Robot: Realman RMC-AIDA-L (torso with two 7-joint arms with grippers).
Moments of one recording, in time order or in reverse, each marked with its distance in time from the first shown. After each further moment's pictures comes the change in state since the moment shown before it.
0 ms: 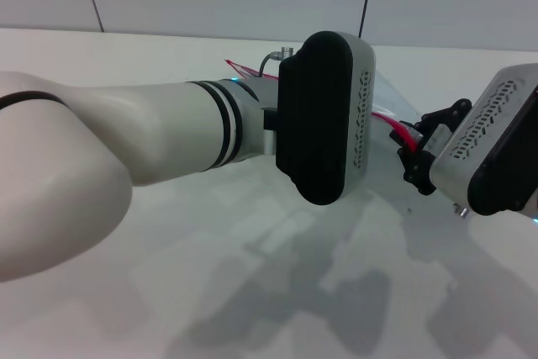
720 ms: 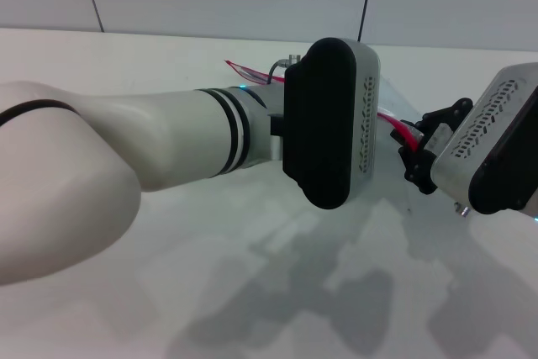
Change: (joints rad) left arm -0.014 0.000 0.019 -0.049 -0.041 -0.054 0.003; right arm 0.000 0.000 0.003 0.000 0.000 0.000 0.000
